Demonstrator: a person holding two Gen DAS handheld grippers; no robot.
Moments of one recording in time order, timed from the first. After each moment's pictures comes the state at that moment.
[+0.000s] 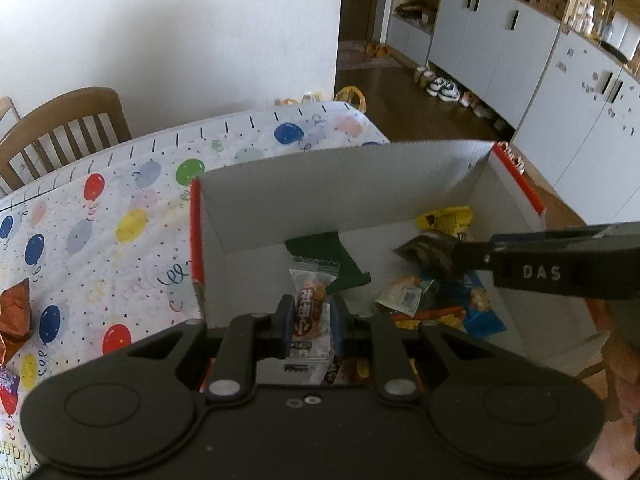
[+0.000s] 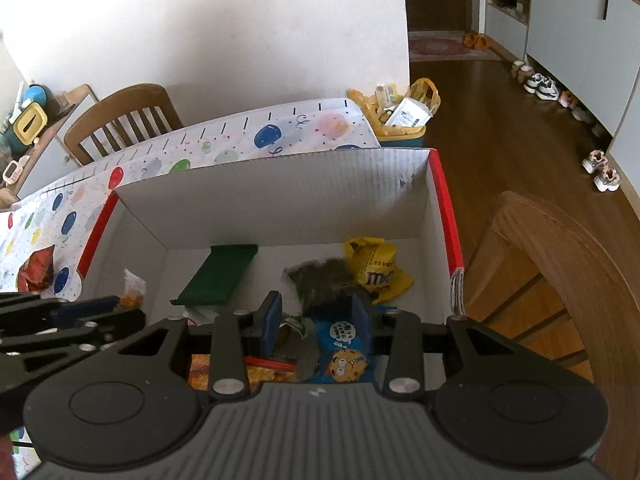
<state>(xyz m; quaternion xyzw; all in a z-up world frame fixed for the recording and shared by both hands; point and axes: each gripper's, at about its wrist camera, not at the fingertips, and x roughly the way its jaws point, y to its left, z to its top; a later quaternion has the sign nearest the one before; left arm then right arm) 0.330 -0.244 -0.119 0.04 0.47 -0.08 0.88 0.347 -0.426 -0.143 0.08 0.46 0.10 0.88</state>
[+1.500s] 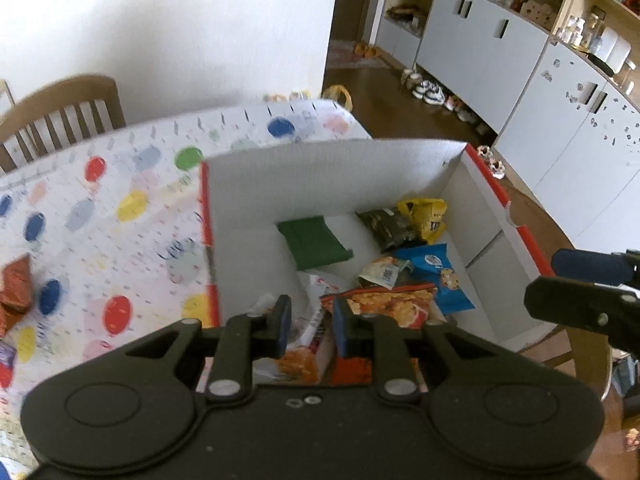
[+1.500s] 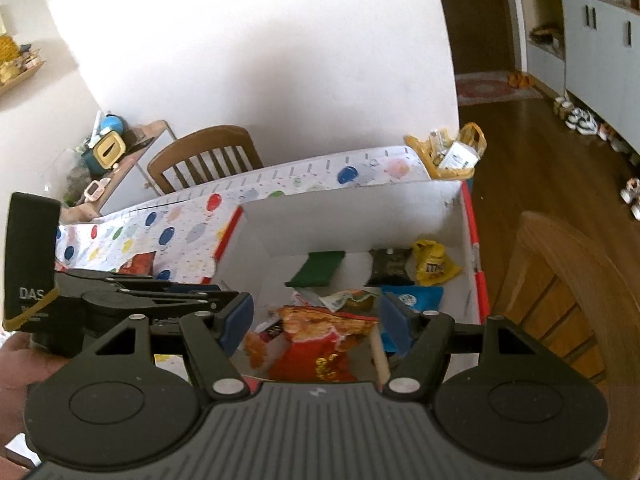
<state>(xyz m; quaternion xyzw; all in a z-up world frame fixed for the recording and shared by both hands) 0.297 -0.227 -0.092 0.01 0.47 -0.10 0.88 0.248 -0.425 -0.072 0.11 0.38 0.18 0.90</state>
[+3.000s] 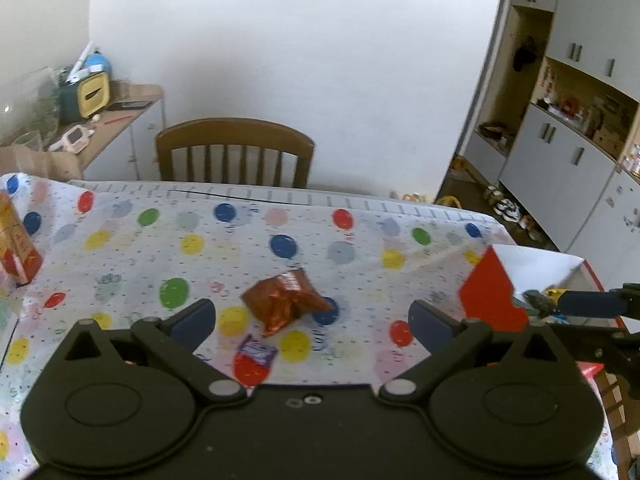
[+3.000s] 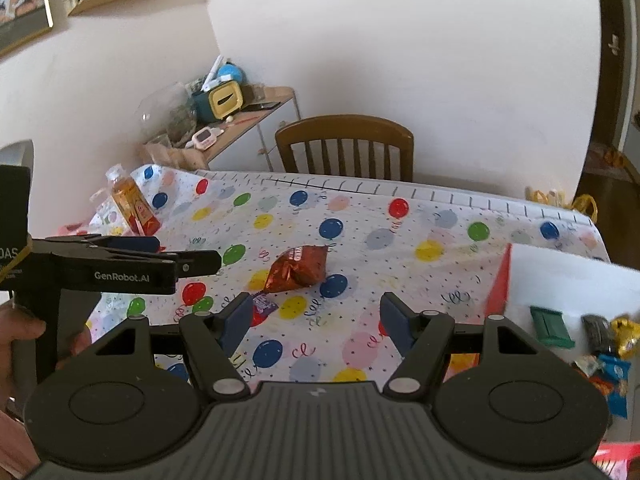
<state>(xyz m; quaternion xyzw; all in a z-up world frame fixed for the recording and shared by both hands) 0.203 0.071 -0.042 -0.08 0.35 0.02 0.94 0.213 -0.149 -0.028 0.00 0.34 0.30 0.89</state>
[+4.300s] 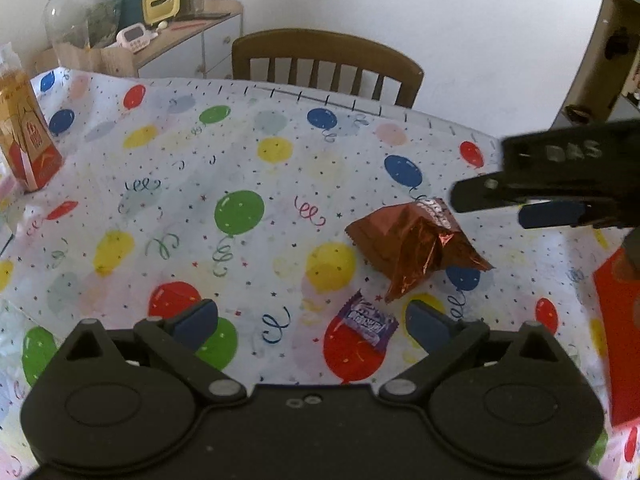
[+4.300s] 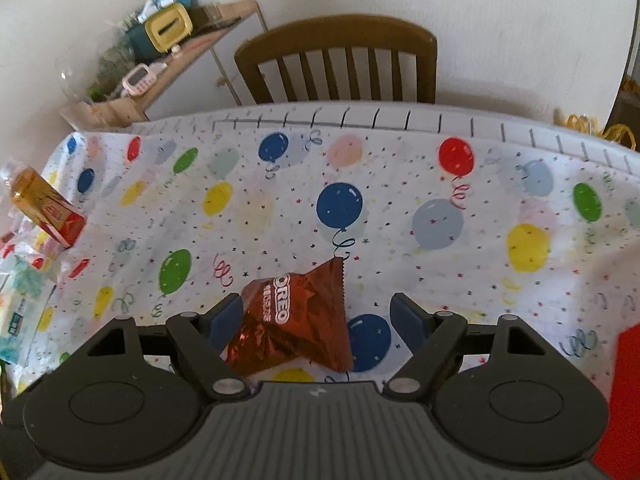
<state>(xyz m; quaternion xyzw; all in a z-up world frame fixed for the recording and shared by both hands) 0.262 0.125 -0.166 -0.11 0.43 0.13 0.89 0.397 0.002 -0.149 0.01 0.48 0.26 0.84</state>
